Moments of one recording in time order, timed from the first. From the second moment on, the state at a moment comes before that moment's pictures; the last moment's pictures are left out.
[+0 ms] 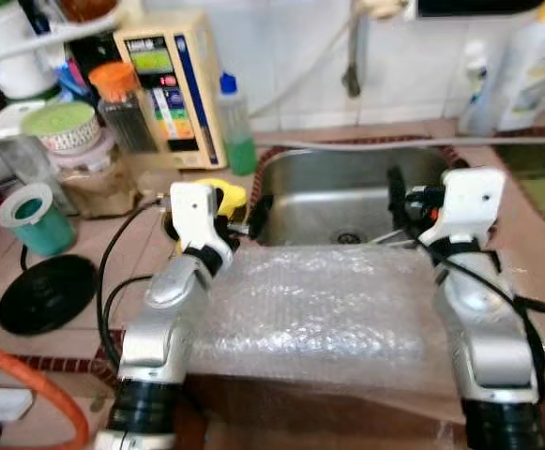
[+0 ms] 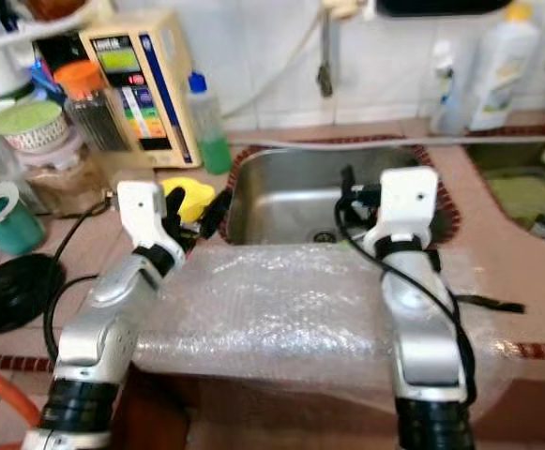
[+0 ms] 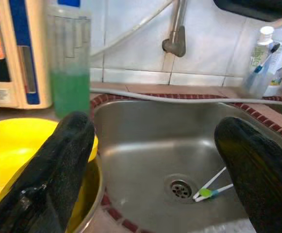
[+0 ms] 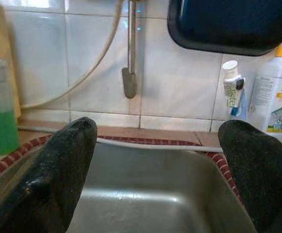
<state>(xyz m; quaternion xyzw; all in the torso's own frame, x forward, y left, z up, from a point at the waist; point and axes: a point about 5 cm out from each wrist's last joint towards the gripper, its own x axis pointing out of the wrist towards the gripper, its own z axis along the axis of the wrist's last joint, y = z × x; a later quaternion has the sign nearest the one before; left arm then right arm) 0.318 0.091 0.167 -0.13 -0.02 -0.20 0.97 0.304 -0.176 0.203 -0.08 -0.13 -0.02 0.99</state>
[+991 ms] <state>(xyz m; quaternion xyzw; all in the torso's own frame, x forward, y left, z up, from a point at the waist) 0.314 0.077 0.173 -0.16 -0.03 -0.22 0.96 0.304 -0.185 0.201 -0.09 -0.12 -0.03 0.99</state>
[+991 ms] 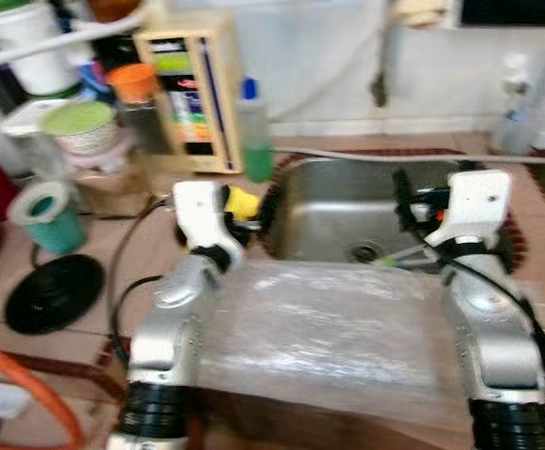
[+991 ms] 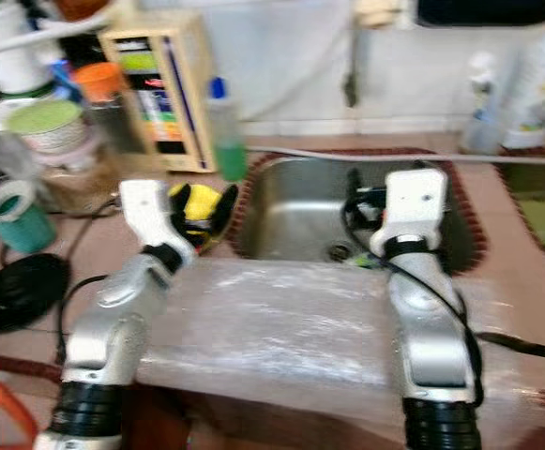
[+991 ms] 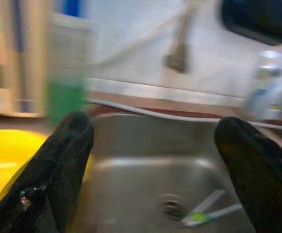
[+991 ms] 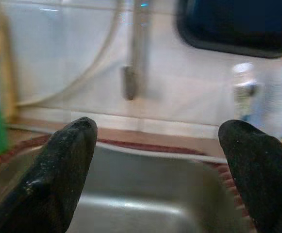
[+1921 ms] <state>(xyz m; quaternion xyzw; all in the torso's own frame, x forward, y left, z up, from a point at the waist) 0.339 0.124 0.165 -0.18 -0.02 -0.05 0.98 0.285 -0.133 0.192 -0.04 -0.09 0.12 0.99</state>
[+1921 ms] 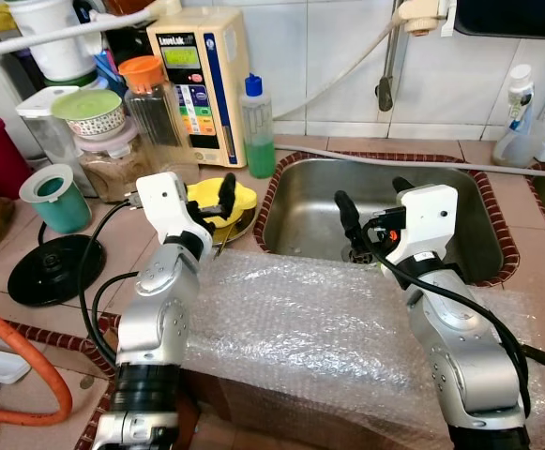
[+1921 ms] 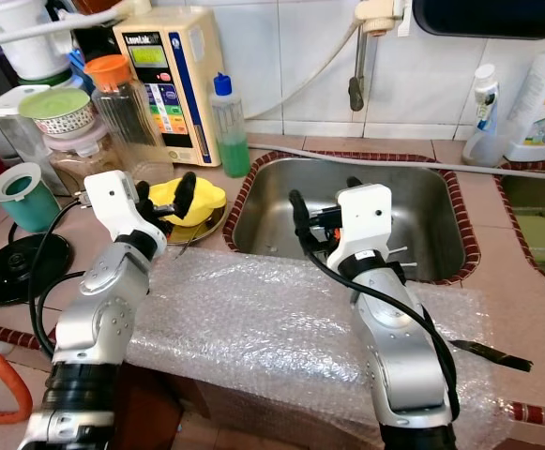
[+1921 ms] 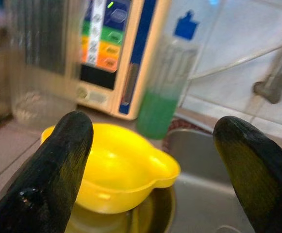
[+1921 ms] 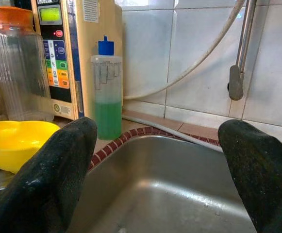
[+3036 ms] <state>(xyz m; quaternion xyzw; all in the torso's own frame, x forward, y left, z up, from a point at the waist) 0.389 0.133 0.148 -0.25 0.12 0.04 0.96 0.256 -0.117 0.189 -0.02 -0.04 0.23 0.97</state>
